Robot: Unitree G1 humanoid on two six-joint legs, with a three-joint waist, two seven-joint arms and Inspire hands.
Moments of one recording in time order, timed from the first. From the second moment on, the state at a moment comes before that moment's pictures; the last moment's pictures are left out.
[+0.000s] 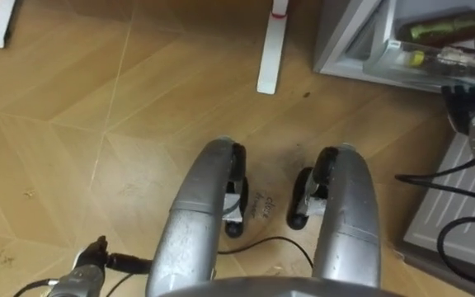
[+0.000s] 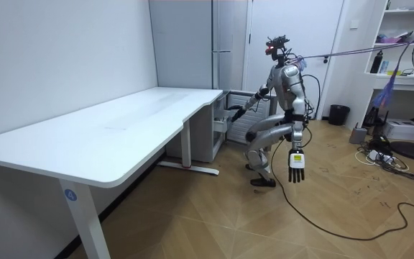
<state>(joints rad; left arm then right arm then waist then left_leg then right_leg) 0.06 0.33 -0.13 1.14 -0.13 0.08 0.07 -0.54 -0.55 -0.10 1.20 1.62 -0.03 -0.06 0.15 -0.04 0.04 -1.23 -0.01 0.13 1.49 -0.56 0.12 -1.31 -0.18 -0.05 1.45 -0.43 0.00</state>
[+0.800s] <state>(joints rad) 0.22 0.38 -0.12 0.92 -0.11 0.04 0.04 -0.56 -0.56 -0.05 0.97 1.72 -0.14 -0.41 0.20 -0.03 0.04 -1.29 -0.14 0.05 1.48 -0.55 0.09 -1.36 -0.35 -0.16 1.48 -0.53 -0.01</state>
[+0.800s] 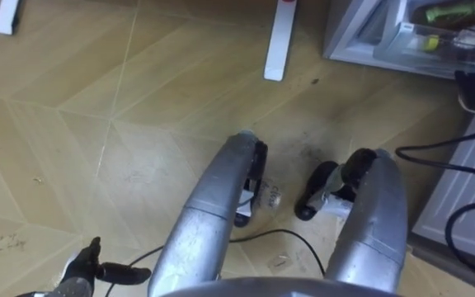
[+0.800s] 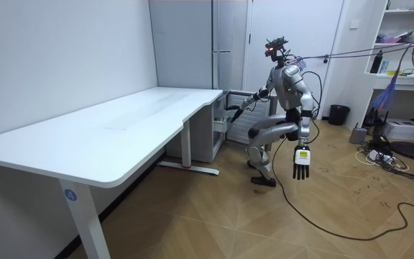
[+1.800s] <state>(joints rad) 0.34 0.44 -0.16 0.84 -0.12 0.01 0.06 -0.70 -0.63 0.08 0.83 1.73 -0.16 -0.40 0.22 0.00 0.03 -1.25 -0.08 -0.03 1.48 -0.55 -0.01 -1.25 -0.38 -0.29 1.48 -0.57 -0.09</state>
